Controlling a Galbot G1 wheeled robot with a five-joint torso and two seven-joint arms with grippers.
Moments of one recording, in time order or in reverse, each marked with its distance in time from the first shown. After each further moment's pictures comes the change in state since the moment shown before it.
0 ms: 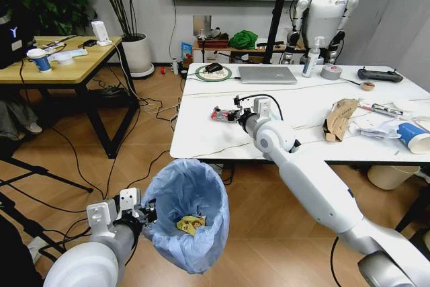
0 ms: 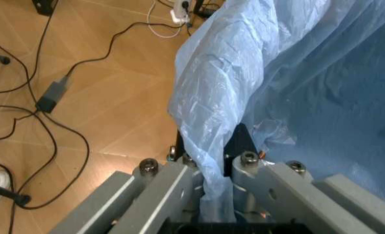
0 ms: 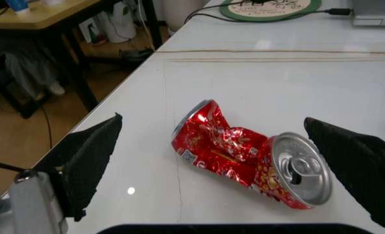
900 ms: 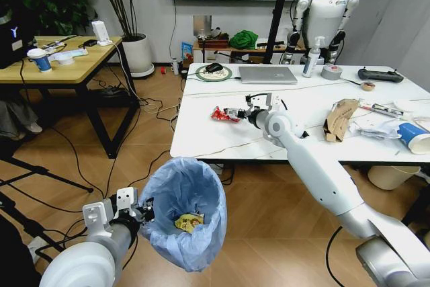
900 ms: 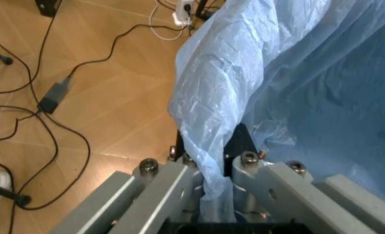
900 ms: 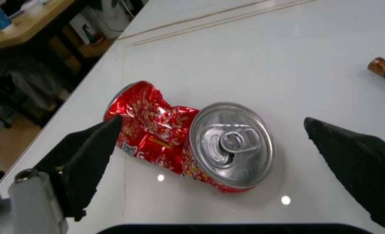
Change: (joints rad) left arm 0.007 -0.008 -0.019 0.000 0.004 0.000 0.014; right arm 0.015 -0.004 0.089 -0.146 0.159 -0.038 -0.048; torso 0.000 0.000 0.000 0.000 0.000
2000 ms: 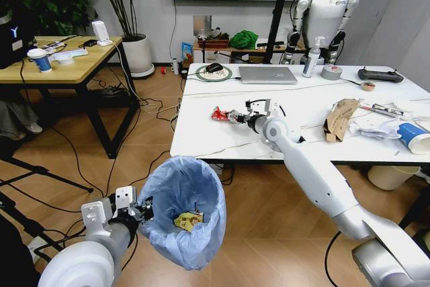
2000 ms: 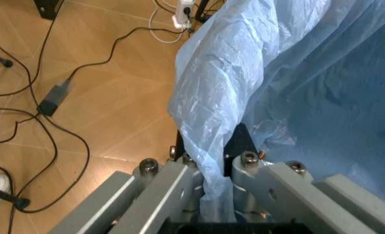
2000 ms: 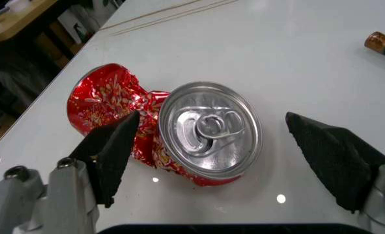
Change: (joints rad) left arm -0.005 -0.002 -0.006 0.000 0.000 0.000 0.005; right arm -0.011 0.014 -0.013 -0.052 -0.034 0.036 -0.016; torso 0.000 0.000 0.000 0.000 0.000
